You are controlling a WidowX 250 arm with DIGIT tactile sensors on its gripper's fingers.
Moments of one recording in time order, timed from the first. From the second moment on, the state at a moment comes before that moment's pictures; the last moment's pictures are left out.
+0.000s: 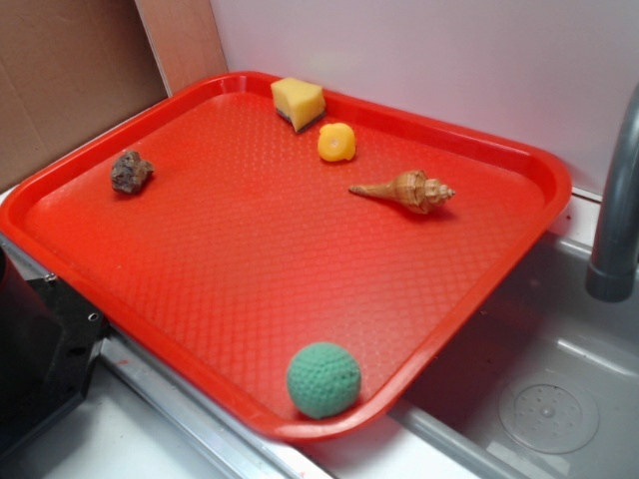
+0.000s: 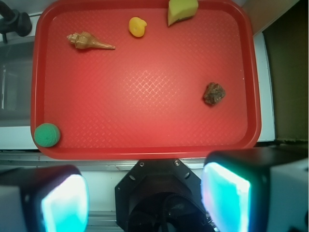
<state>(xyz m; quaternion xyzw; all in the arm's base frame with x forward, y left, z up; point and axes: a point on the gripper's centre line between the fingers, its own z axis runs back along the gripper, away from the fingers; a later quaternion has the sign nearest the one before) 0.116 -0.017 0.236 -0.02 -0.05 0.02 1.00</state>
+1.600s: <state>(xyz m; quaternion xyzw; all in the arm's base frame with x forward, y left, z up) 0.166 0.098 0.102 0.03 -0.04 0.33 0.94</state>
